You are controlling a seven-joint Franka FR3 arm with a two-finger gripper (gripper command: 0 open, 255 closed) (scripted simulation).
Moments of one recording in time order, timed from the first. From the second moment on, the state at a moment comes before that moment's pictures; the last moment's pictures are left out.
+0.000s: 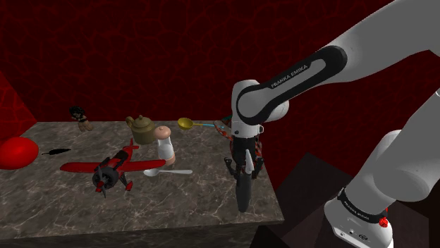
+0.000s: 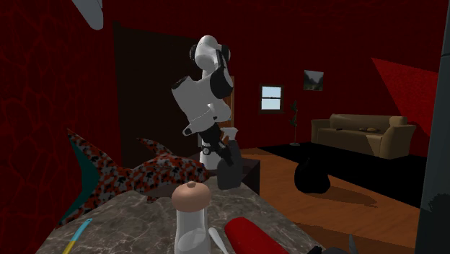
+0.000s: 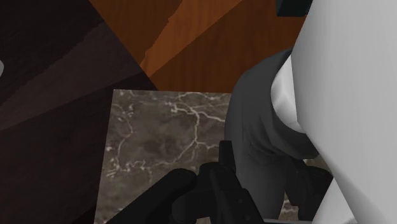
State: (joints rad) arm 0.03 -0.06 0.40 -2.47 0.59 2.08 0.75
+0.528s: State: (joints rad) arm 0.03 -0.10 0.40 -2.45 0.59 2.02 0.77
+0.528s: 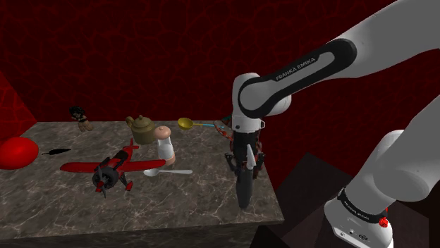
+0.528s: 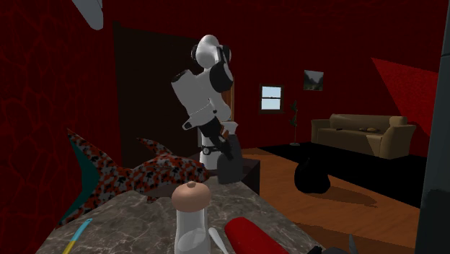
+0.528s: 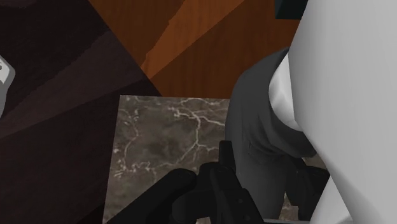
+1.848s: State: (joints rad) arm 0.02 -0.26 0.36 -2.32 0.57 1.75 0.86
